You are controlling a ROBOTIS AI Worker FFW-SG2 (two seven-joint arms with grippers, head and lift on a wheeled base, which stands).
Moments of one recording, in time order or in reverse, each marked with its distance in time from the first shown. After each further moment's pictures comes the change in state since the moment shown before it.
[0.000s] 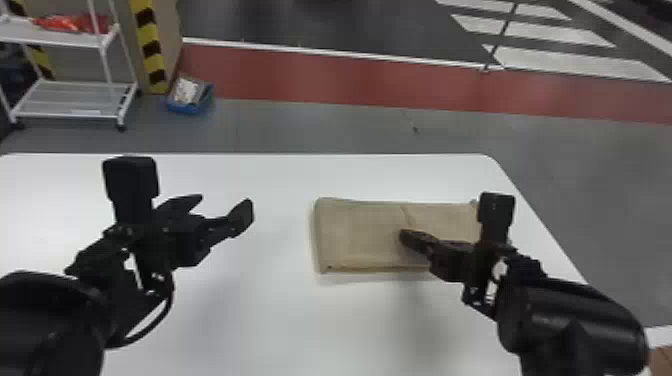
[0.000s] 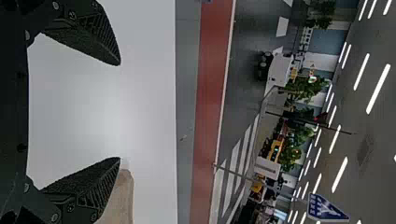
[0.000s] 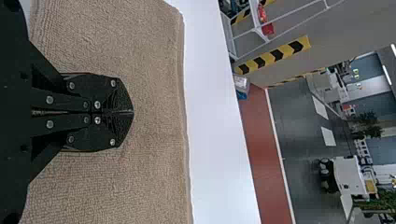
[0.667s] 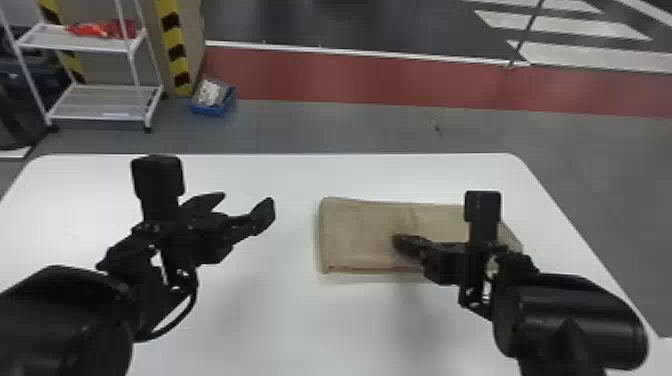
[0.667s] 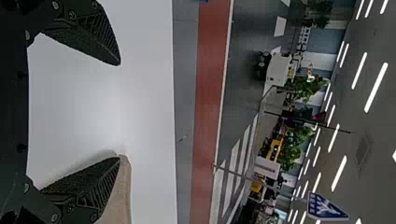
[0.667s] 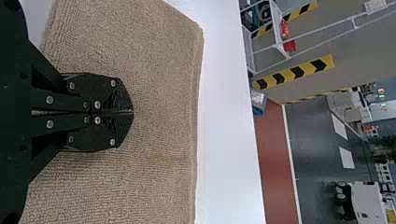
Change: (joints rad) left arm 0.001 0.009 0.000 -0.009 -0.001 0.000 0.000; right arm 0.000 0.000 0.132 0.000 0.036 0.026 -0.034
